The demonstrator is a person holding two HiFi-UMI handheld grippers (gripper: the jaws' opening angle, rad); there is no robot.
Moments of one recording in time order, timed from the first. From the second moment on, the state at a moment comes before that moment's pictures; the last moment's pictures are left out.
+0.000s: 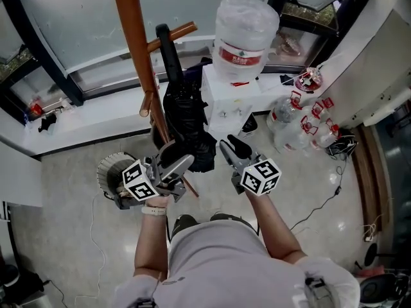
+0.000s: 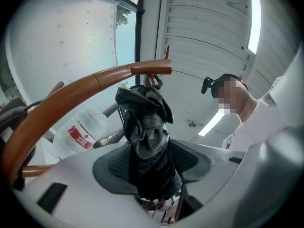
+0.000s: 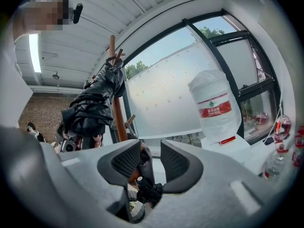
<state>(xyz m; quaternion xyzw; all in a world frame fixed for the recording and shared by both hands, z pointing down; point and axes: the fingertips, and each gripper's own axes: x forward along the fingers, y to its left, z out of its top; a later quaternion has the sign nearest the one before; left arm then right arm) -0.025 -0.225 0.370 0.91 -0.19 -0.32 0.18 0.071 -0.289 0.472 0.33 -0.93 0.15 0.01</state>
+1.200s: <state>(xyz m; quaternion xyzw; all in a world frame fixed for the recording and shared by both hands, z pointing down) -0.087 -0.235 0.403 0.89 -0.28 -0.34 0.16 0.048 -0.272 0.503 0.30 -0.94 0.17 0.03</state>
